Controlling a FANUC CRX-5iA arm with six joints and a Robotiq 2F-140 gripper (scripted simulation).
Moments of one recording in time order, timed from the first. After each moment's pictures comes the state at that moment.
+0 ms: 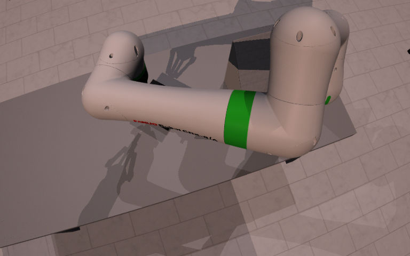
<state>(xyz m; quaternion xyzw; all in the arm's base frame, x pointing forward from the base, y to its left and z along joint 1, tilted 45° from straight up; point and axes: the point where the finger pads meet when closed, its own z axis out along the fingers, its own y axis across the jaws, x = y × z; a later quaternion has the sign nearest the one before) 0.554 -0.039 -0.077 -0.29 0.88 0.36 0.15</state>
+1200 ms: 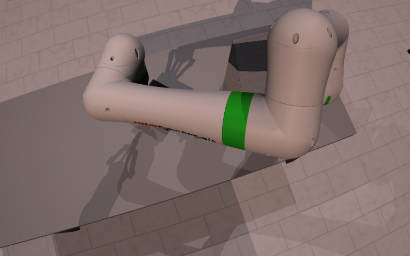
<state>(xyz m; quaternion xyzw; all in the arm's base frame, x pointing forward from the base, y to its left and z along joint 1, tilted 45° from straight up) 0.554 -0.031 -0.085 -0.29 0.88 0.36 0.15</state>
